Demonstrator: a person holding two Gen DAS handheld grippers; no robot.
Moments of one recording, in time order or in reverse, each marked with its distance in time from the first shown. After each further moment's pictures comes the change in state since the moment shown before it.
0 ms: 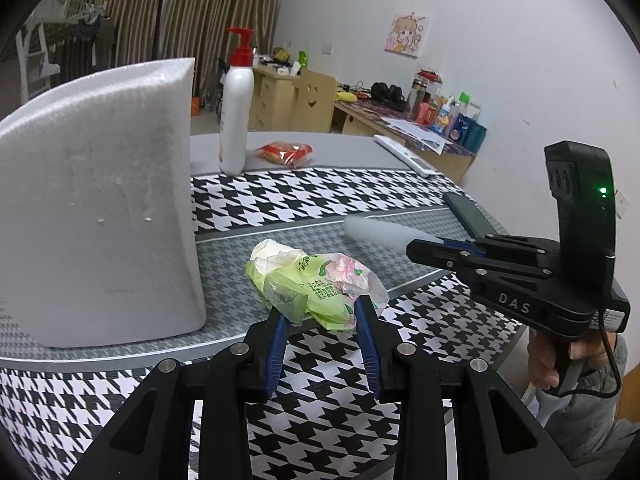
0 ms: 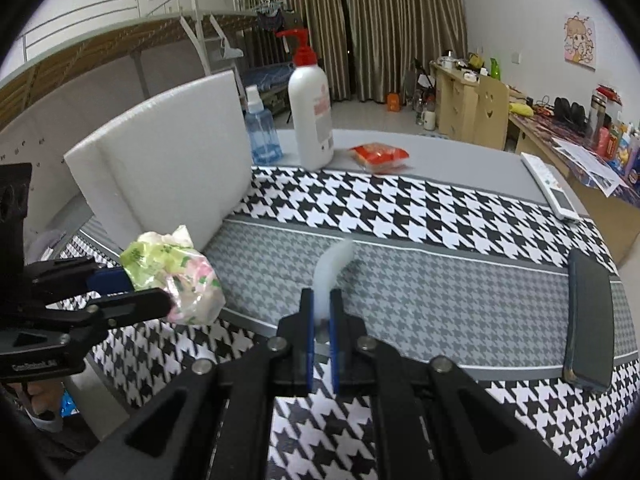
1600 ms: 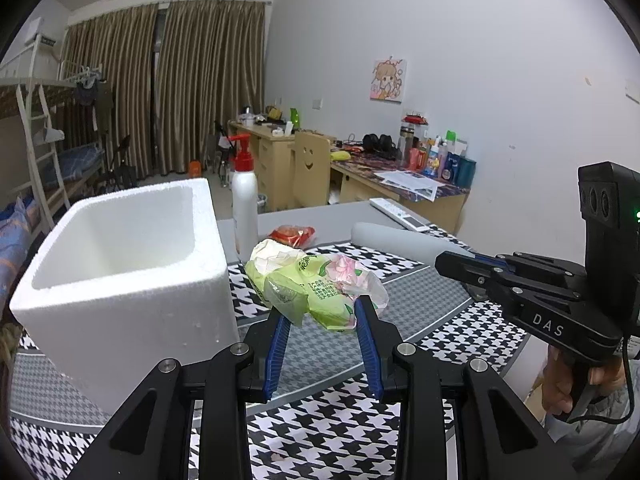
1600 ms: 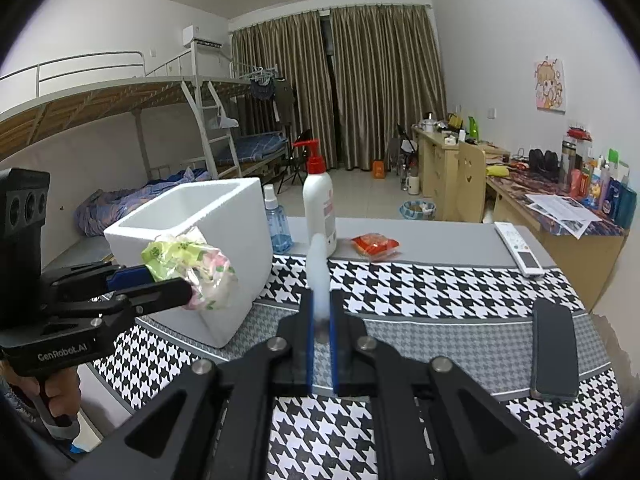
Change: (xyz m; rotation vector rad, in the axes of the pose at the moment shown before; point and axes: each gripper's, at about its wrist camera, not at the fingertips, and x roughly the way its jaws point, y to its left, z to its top) left arm -0.053 -0.007 0.032 0.117 -0.199 0.039; right arm -0.072 0.029 0.021 0.012 -0.264 -0.054
